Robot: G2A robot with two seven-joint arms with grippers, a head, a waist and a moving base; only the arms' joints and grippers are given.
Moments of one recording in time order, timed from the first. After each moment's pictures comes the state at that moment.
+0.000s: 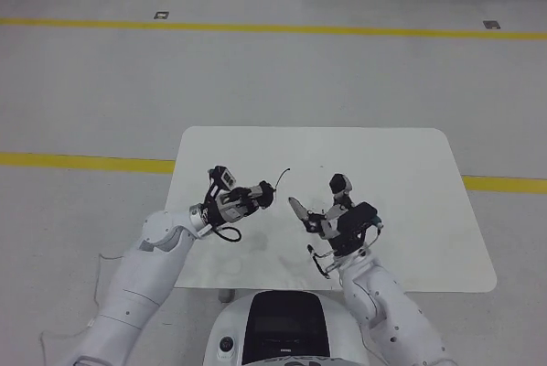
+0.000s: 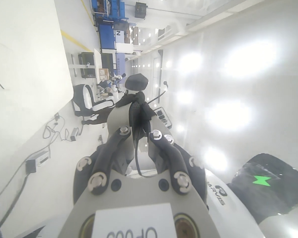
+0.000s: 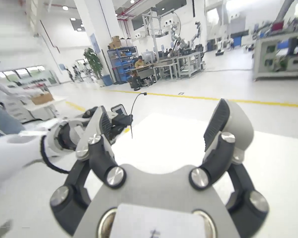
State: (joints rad) left arm 1.29 -1.21 -1.21 -1.36 -0.71 -0.13 -1.02; right arm -1.68 -1.31 1.11 -1.80 -1.38 -0.07 -0.42
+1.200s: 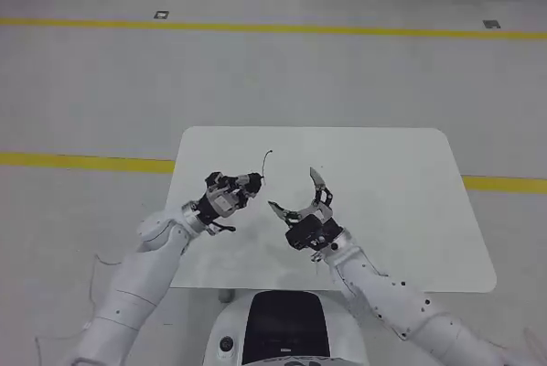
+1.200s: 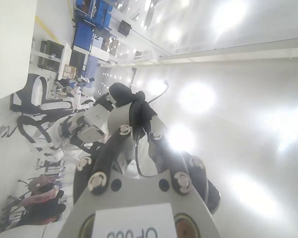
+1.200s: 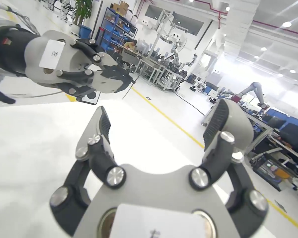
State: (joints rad) left arm 1.29 -1.20 -1.21 -1.33 -0.98 0.11 -0.94; right arm -1.27 -1.09 0.66 -1.57 -1.57 0.34 -0.44
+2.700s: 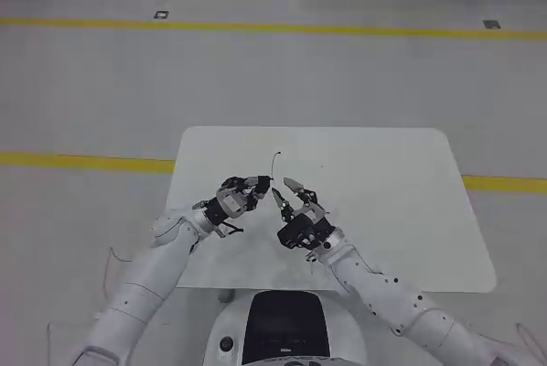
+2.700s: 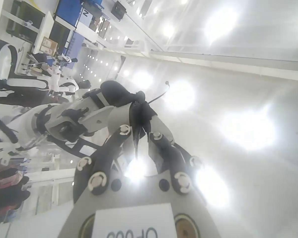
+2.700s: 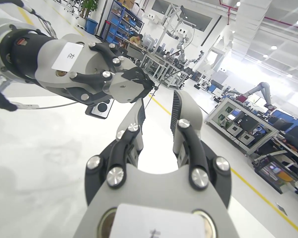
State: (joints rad) left arm 1.24 -1.22 -1.12 -1.24 -1.12 0.17 -0.98; right arm -1.24 -1.12 0.62 -1.51 -1.57 0.34 -0.42
